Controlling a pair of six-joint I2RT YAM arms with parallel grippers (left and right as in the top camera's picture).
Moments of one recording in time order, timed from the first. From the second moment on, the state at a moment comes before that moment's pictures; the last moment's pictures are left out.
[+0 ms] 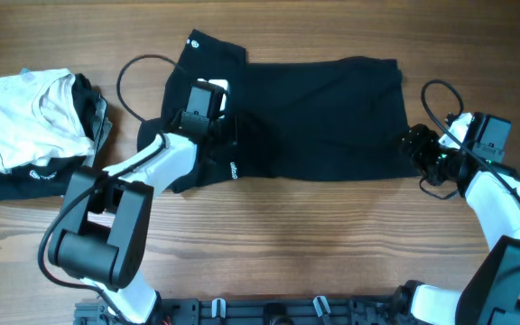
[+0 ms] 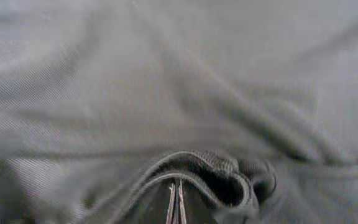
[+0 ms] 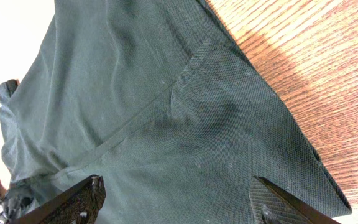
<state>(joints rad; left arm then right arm) -0.35 1.84 0.99 -0.08 0.02 -0.29 -0.35 1.48 0.75 -0.34 -0.50 0.42</state>
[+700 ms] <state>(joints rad) -0.20 1.68 0.90 -0.73 -0.07 -0.53 -0.35 1.48 0.75 -0.35 -0.49 0.42</state>
